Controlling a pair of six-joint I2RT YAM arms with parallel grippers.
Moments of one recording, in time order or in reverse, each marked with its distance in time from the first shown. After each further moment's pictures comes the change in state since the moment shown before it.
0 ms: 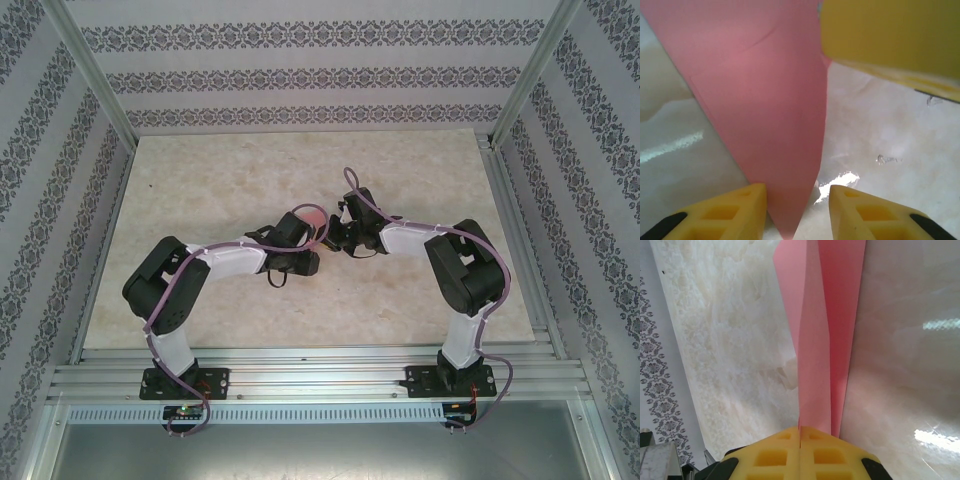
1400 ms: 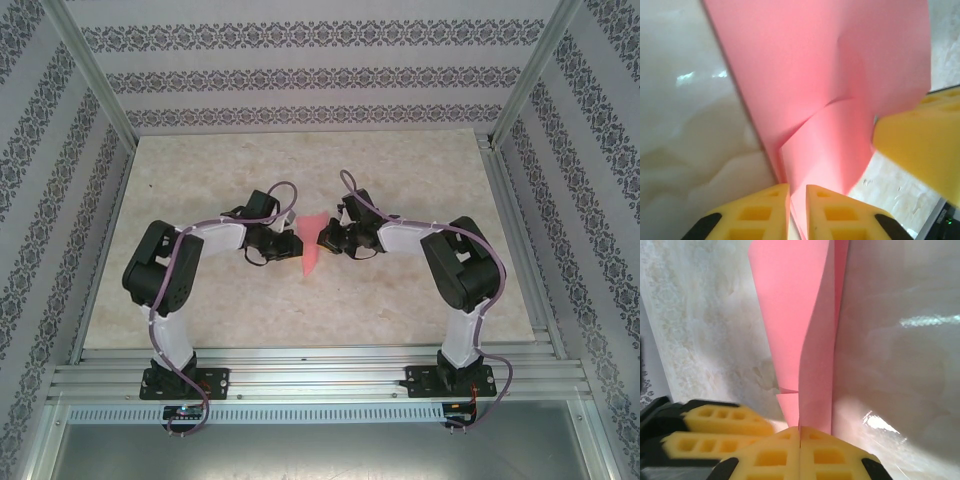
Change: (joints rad) left arm 0.258 0.058 0.064 -0.059 0.447 -0.021; right arm -0.002 0.030 0.018 -0.054 0.017 -0.057
